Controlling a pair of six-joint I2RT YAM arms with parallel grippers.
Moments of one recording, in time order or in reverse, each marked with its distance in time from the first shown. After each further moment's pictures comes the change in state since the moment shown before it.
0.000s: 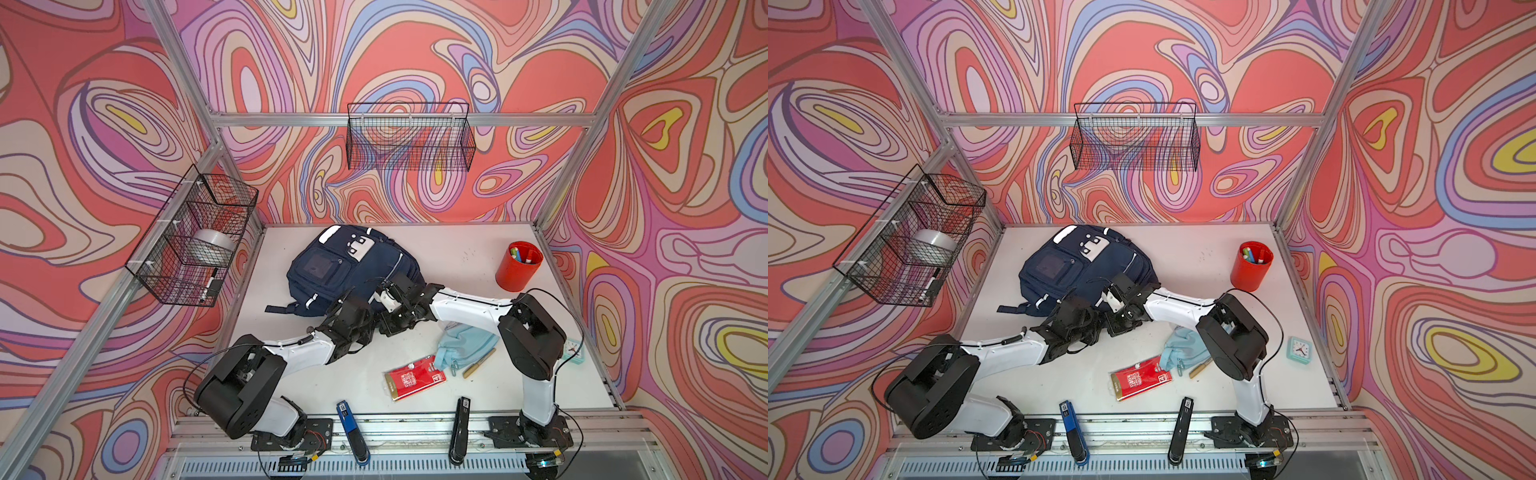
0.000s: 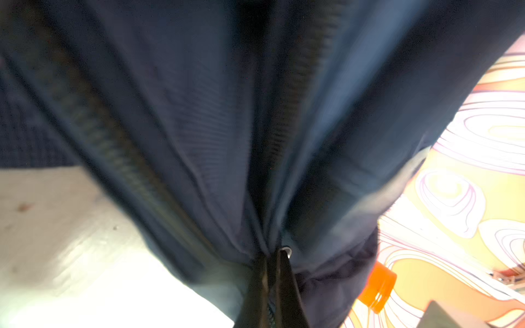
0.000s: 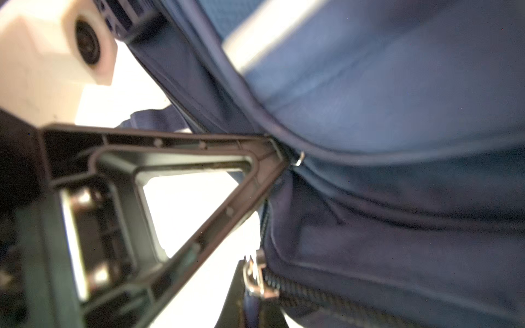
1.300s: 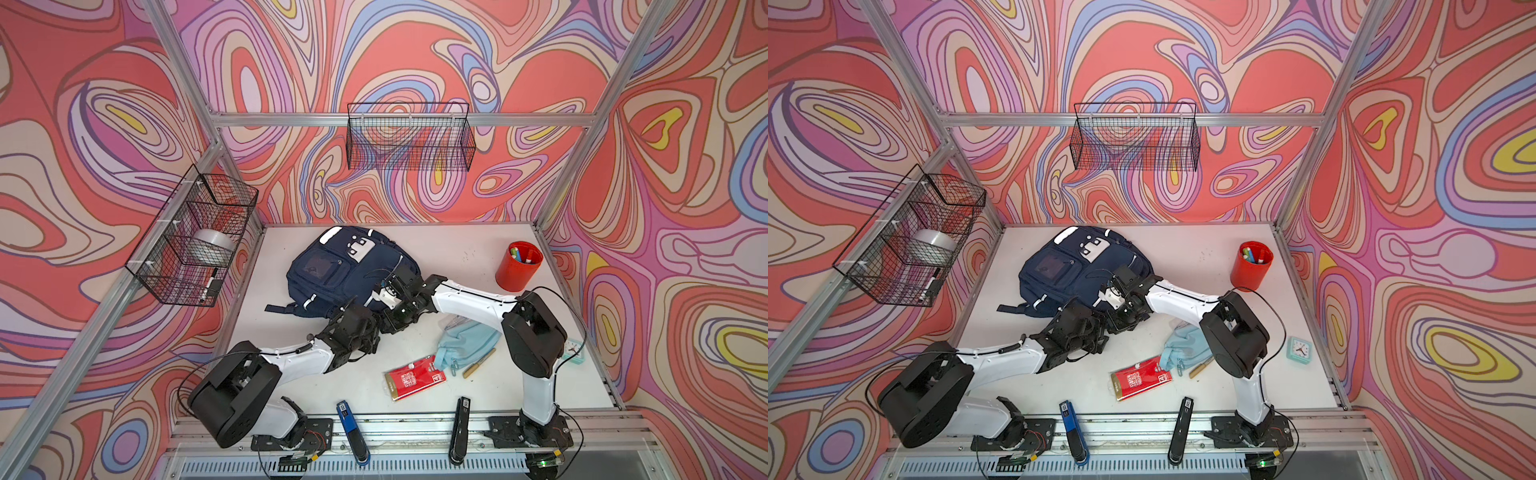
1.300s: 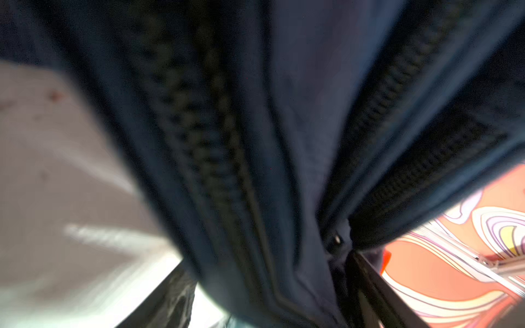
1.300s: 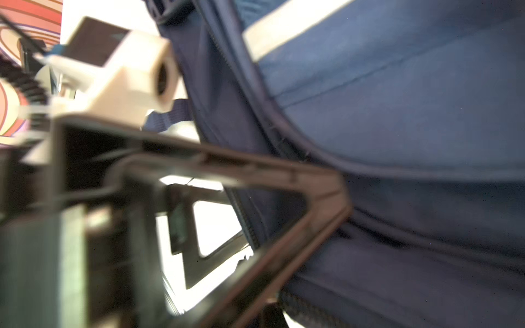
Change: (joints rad) left arm -0.072 -0.029 -0.049 0.025 0.014 -0.105; right arm -0.032 0.005 0.076 -0.128 -0.121 -0.138
